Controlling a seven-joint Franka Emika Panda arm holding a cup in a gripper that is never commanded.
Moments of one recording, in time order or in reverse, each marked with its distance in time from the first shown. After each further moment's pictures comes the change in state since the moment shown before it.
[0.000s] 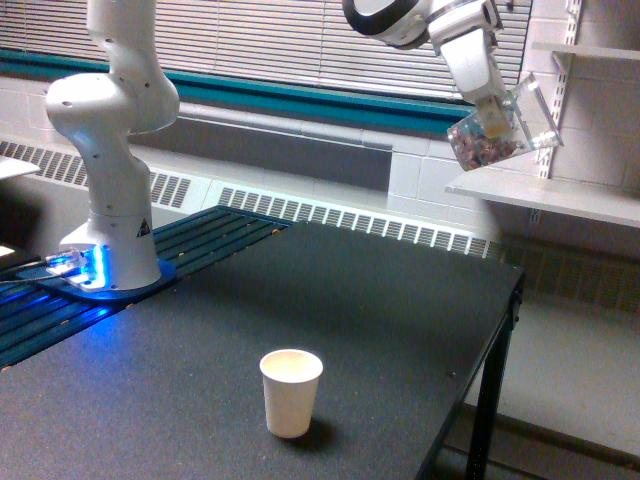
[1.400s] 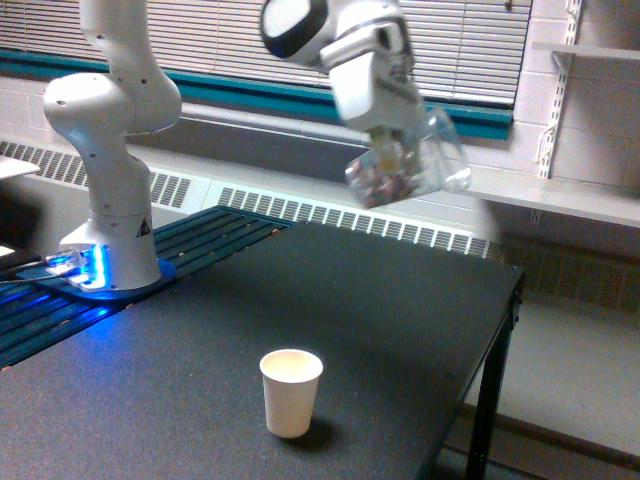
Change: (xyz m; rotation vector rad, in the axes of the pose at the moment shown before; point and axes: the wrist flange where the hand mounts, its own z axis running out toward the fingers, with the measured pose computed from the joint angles) arm 0.001 0.156 0.011 -0.146 0.057 0.075
